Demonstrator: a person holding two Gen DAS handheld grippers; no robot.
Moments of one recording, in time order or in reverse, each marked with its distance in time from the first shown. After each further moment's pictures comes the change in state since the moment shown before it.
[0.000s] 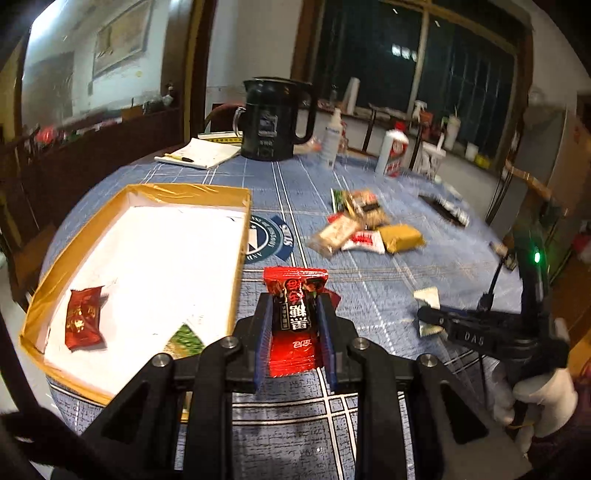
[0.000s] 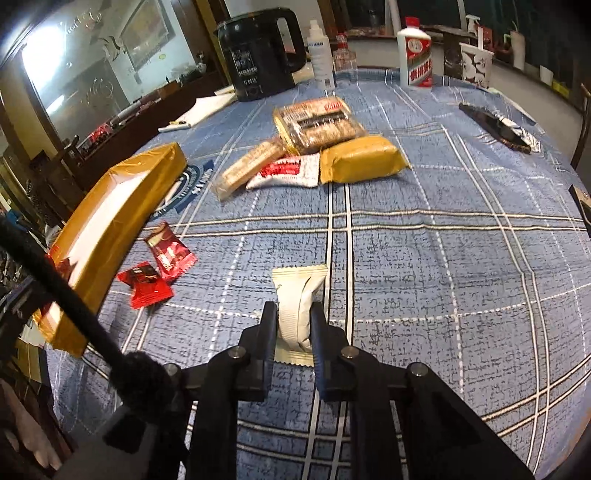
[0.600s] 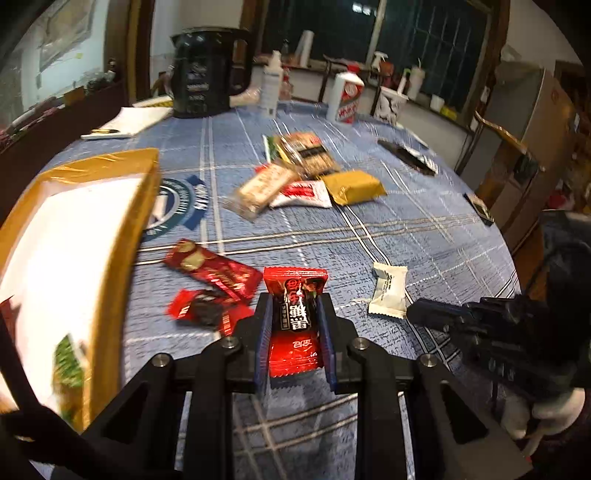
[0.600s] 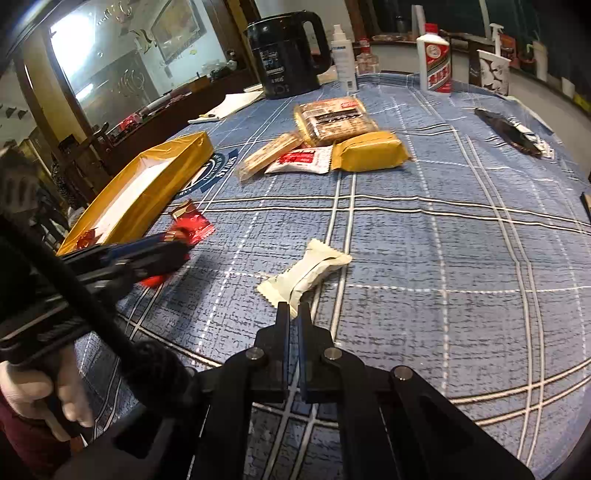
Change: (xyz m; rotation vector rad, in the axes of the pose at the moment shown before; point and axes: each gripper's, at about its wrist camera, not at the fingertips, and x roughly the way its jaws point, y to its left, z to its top) left arm 0.067 -0.057 -0.009 0.112 0.169 -0.117; right arm -0.018 -0.015 -0.021 -0.068 0.002 0.091
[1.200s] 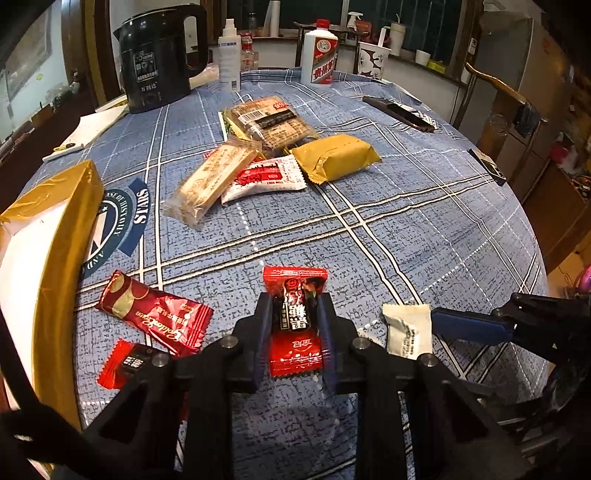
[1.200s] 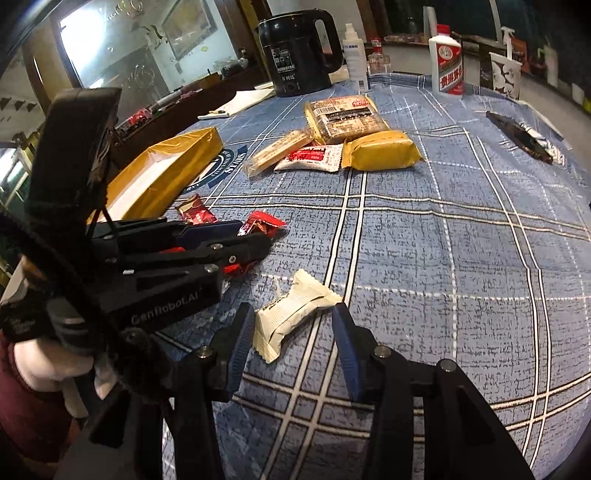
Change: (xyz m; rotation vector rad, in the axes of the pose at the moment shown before) left arm 0.072 -0.034 0.019 0.143 0.135 0.014; right arm 0.008 0.004 0.001 -0.040 0.008 0.028
